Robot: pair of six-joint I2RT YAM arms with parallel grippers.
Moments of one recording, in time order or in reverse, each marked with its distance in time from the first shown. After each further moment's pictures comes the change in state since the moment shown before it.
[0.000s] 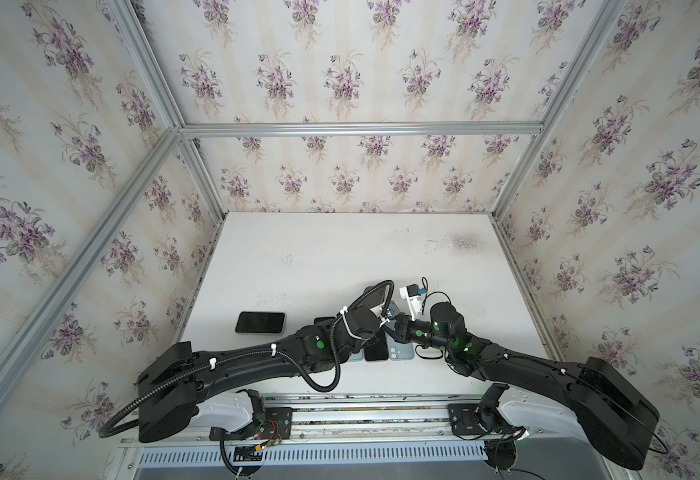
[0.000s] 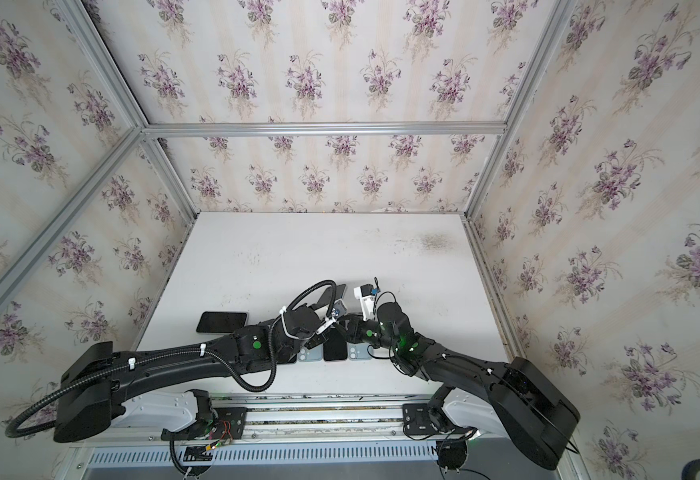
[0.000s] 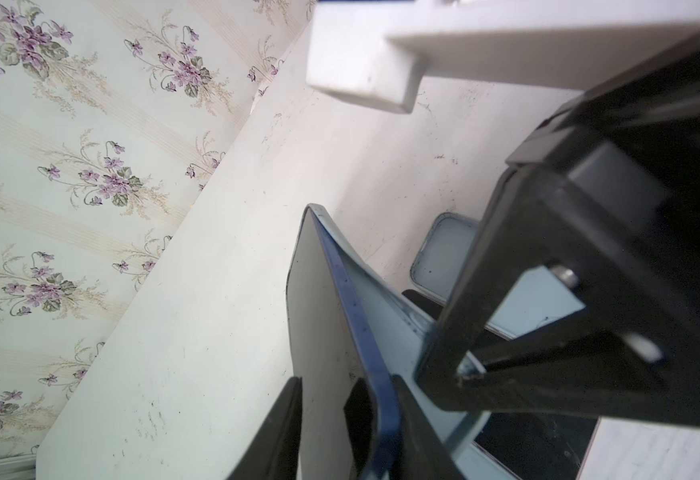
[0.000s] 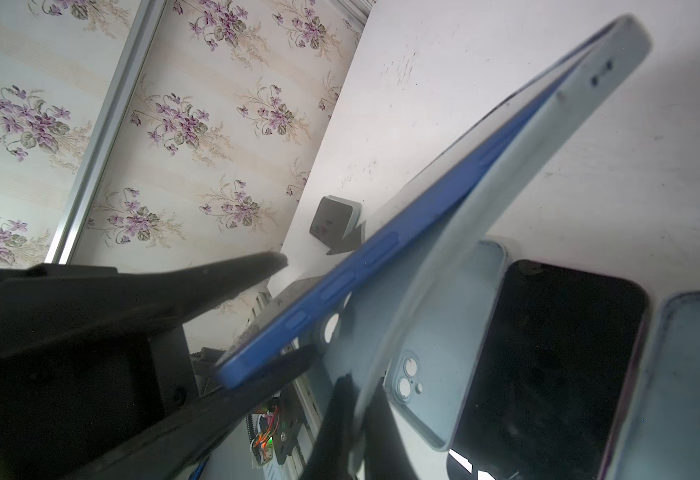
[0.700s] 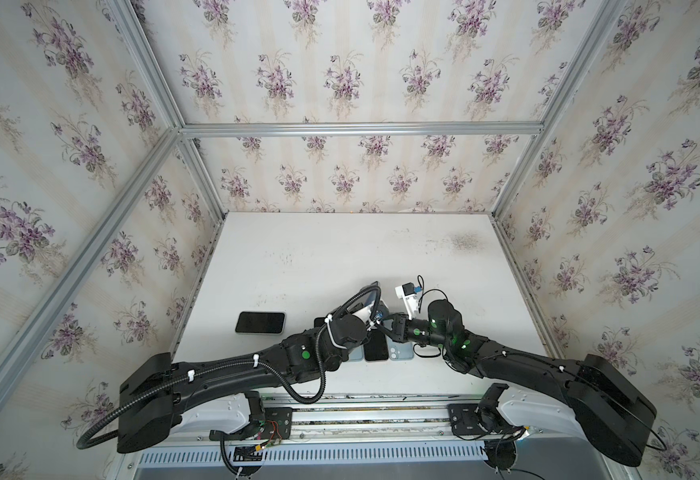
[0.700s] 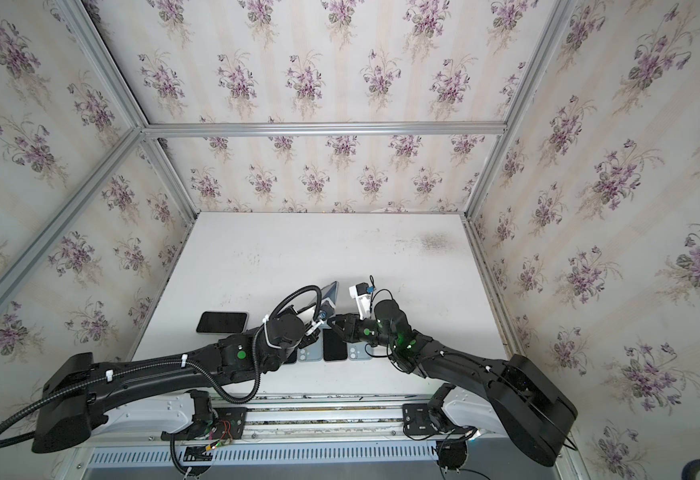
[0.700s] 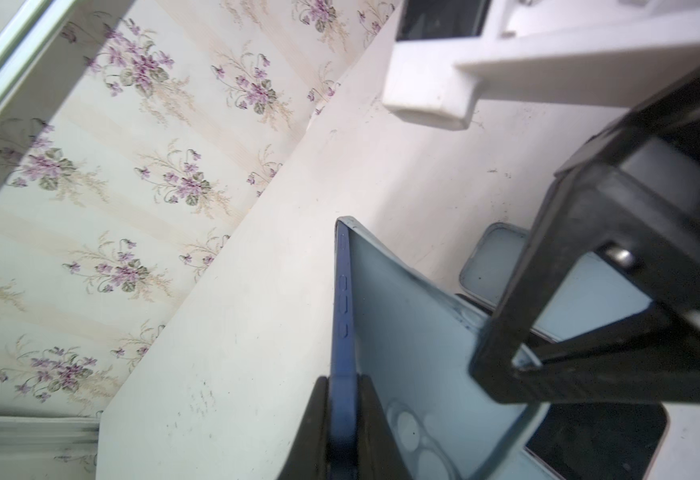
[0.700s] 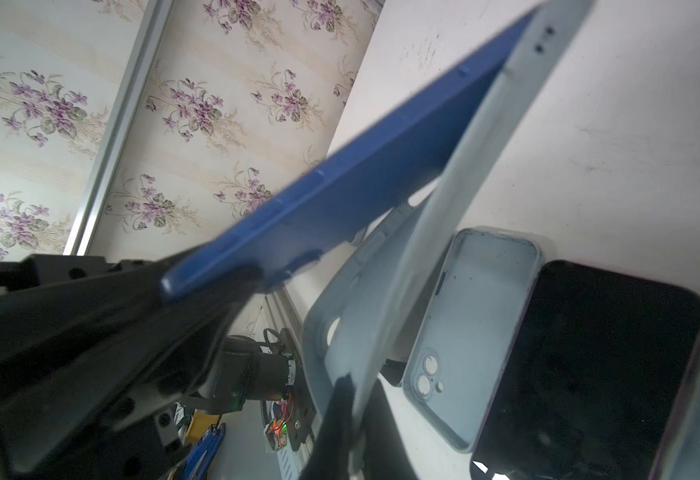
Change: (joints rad) left arm -0.027 -0.163 -0.116 0.093 -0.171 0.024; right arm 0.002 0.031 0.040 -0.021 -0.032 0.000
